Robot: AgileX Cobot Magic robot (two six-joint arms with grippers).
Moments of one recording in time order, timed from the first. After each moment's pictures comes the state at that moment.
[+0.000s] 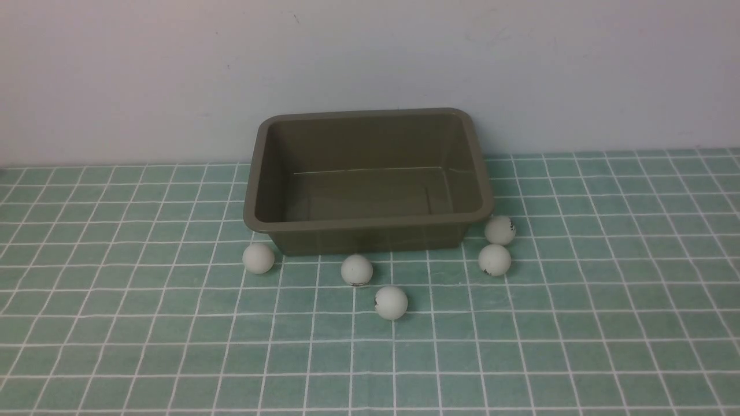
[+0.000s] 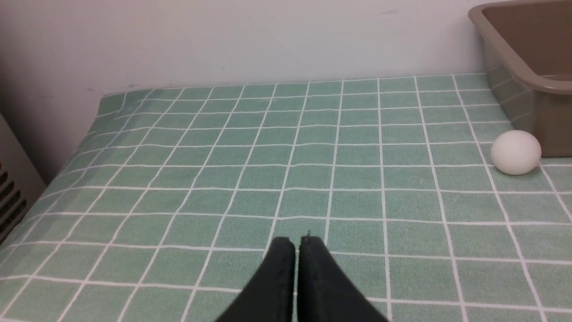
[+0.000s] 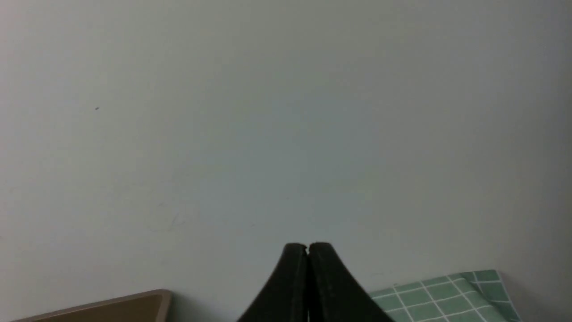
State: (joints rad) right arm 0.04 -0.01 -0.52 -0.36 0.61 0.49; left arm 0.12 -0.01 0.03 0.15 0.28 -0.10
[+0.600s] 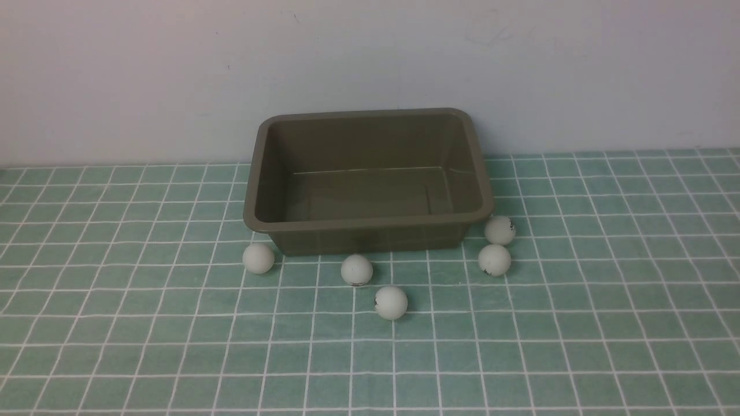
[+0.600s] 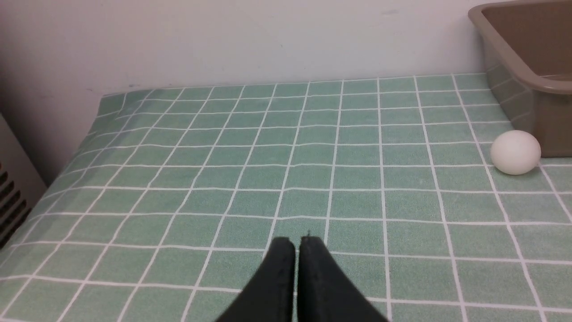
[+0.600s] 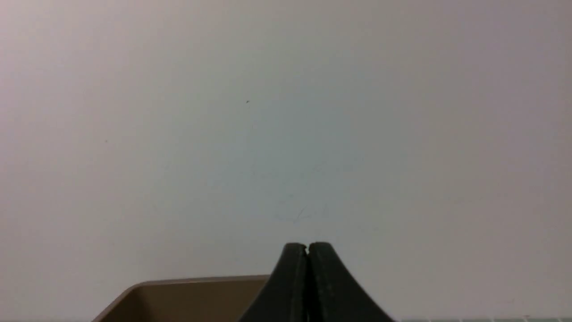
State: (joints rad) right arm 0.04 -0.01 -0.52 0.26 0.55 -0.07; left arm 0.12 -0.01 0.03 0.15 0.28 -0.10
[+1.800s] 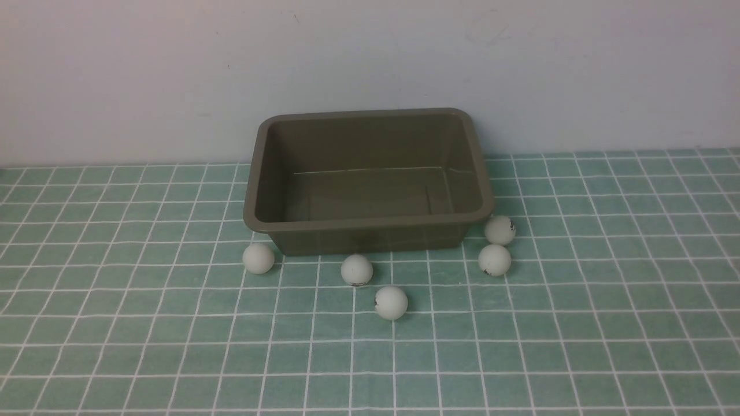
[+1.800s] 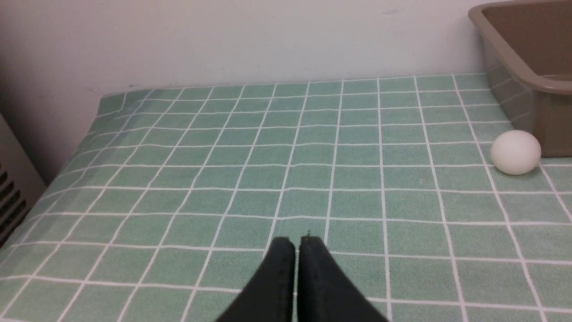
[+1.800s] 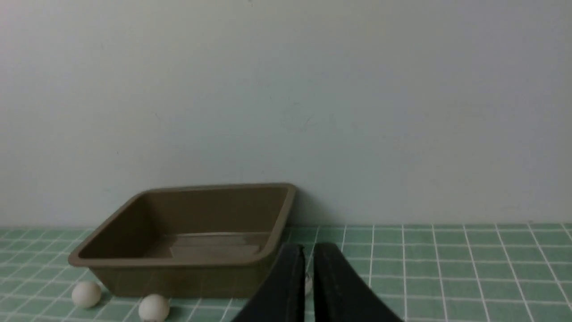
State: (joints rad) right arm 0.04 -0.01 -0.52 0.31 0.81 -0.16; left arm 0.12 -0.01 0.03 0.15 0.28 -0.10
